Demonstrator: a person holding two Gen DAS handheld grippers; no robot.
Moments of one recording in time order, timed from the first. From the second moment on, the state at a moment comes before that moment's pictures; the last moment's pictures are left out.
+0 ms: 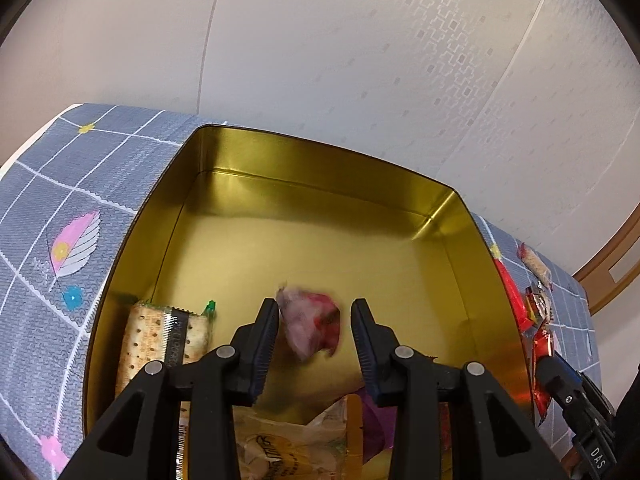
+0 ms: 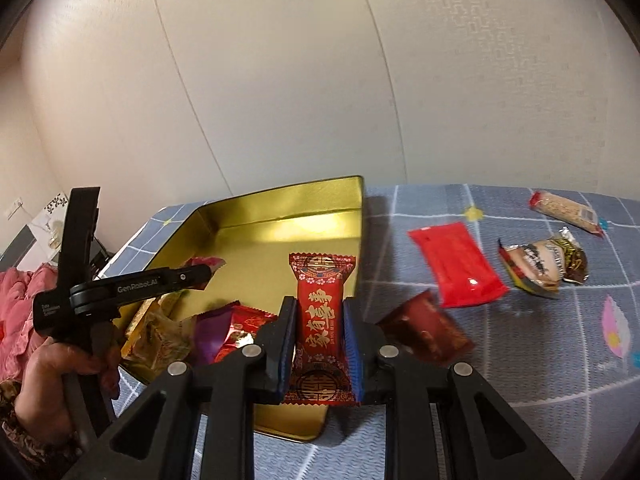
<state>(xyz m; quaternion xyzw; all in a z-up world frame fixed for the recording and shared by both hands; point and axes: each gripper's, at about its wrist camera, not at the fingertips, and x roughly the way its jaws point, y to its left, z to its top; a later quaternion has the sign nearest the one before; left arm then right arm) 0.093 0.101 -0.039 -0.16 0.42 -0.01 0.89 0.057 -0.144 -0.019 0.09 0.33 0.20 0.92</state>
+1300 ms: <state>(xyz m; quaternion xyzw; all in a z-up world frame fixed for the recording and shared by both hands) 0.074 0.090 -0.012 -0.16 0.37 -0.03 0.91 0.066 -0.161 -0.023 0.10 0.34 0.15 0.92</state>
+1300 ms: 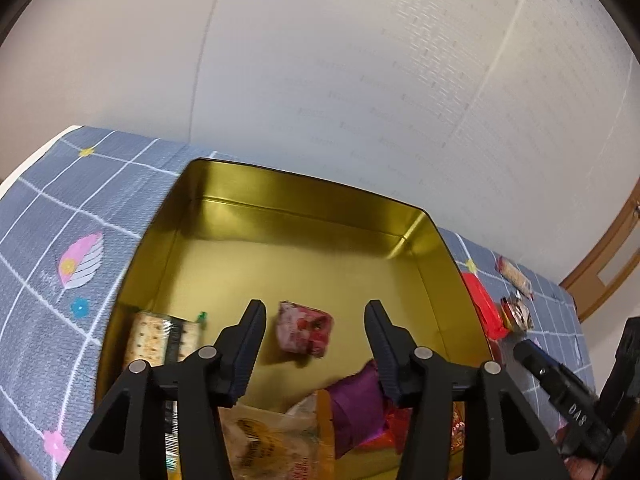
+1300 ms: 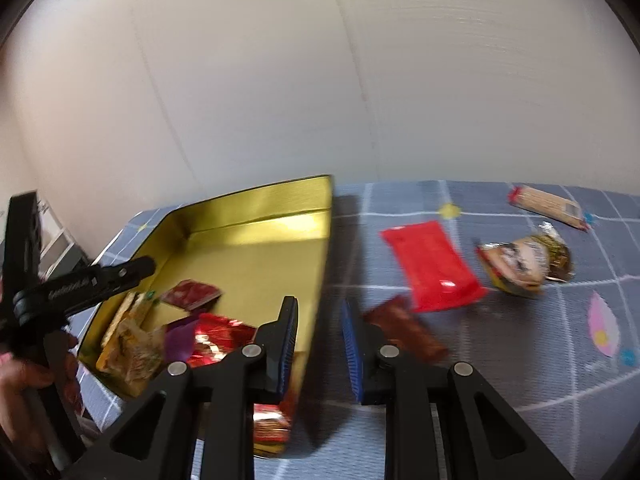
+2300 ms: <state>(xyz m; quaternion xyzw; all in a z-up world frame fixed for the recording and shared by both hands) 0.075 0.074 -0.016 -0.17 0.39 -0.06 0.90 0.108 -0.180 -0.066 0.06 0.43 0.16 0.89</state>
